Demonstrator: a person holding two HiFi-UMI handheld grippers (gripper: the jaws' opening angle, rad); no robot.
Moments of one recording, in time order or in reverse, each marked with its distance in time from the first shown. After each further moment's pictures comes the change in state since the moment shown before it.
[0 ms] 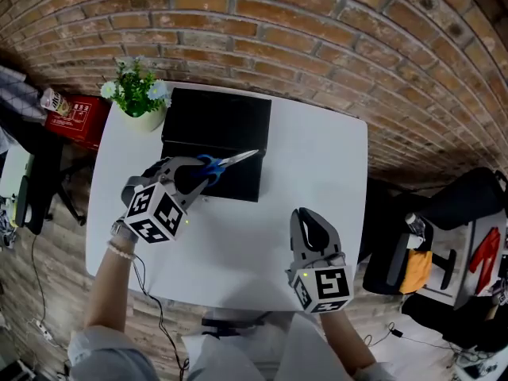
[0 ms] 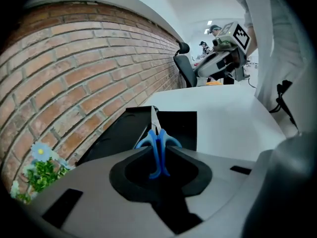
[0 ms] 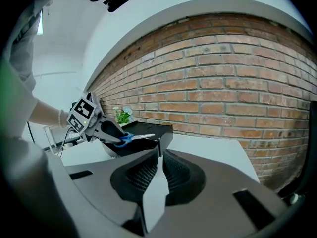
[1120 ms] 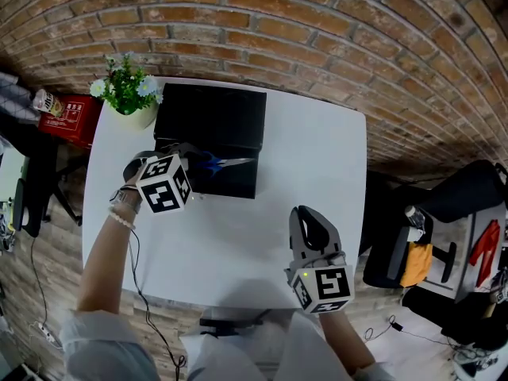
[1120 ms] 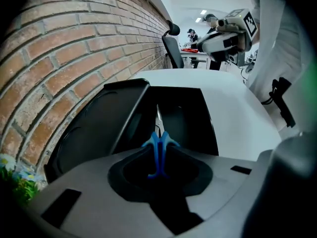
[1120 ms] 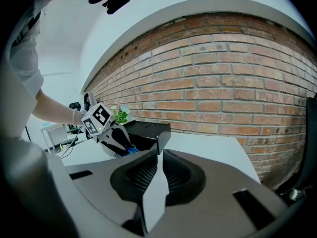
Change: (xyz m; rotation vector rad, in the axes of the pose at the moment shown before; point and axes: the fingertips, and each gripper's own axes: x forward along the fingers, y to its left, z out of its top) left arm 0.052 -0.006 -0.031 0.048 0.197 -0.241; right arm 0.000 -0.006 -0.007 0.027 0.006 -0.022
